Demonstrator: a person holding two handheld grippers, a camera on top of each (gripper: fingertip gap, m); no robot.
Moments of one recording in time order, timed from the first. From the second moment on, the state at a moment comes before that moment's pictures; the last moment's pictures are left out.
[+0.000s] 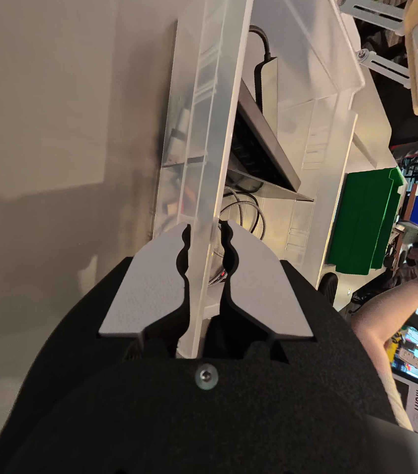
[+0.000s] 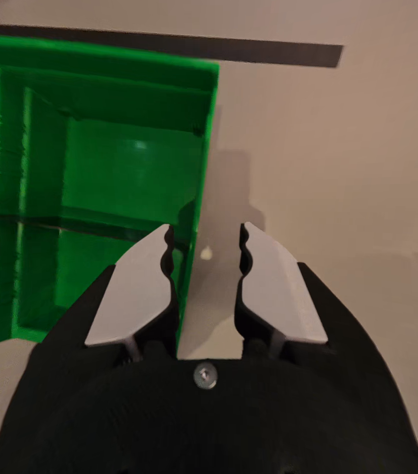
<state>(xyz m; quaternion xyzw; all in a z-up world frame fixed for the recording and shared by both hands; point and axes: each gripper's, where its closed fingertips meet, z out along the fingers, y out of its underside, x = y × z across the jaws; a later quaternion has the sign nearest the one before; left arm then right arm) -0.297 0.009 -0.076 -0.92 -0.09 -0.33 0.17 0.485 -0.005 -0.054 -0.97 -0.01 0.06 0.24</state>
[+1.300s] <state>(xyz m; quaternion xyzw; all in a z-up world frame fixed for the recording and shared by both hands) -0.360 -0.007 -0.077 -0.89 -0.20 -0.32 0.26 0.511 -0.087 -0.114 -0.97 0.14 0.11 0.18</state>
